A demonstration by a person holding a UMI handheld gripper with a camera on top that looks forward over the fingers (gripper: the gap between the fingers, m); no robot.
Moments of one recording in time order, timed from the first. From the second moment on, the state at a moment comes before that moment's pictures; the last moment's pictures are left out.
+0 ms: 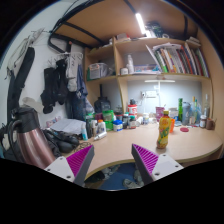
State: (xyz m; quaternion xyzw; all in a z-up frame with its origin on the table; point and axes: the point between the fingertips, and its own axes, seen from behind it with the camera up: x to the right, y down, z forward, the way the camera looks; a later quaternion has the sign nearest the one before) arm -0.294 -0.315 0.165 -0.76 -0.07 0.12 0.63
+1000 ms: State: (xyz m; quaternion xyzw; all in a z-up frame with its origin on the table) arm -0.083 -0.081 0.076 -0.77 0.02 0.00 0.64
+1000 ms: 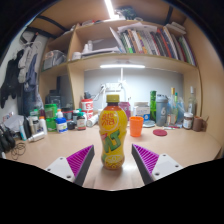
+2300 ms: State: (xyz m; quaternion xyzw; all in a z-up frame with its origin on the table) arm -0.091 0.169 0.164 -0.58 0.40 0.60 0.38
